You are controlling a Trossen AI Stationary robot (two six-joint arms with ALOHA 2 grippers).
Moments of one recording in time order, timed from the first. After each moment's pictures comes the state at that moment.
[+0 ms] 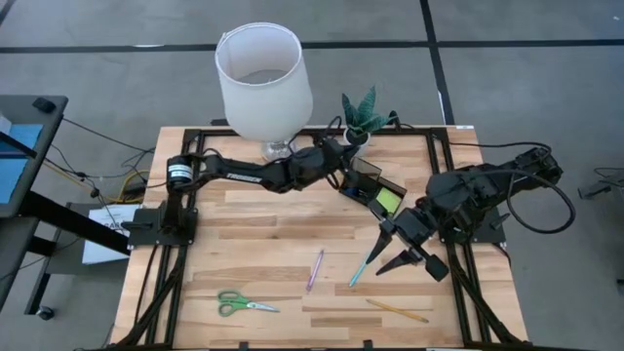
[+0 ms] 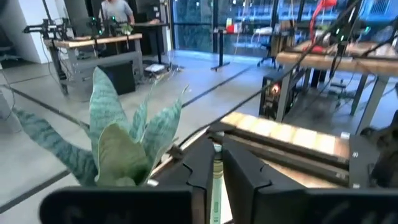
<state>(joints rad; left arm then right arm) 0.17 2.00 1.38 0.58 -0.41 -0.01 0.41 1.27 1.48 -0.46 -0.31 0.04</state>
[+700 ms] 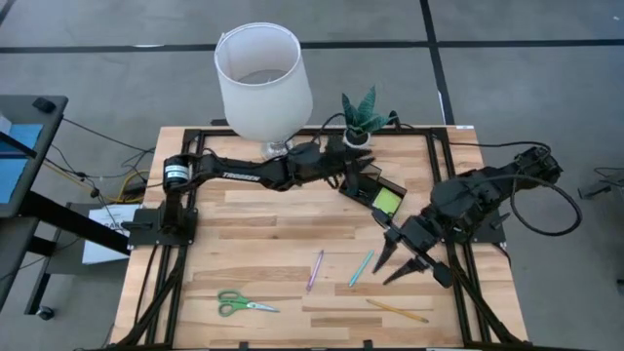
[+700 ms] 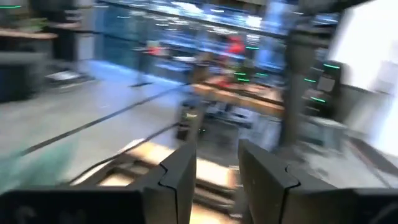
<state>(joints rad) 0.15 1.97 1.44 0.63 -0.08 -0.19 0.47 1.27 1.48 -0.47 -0.31 0.06</state>
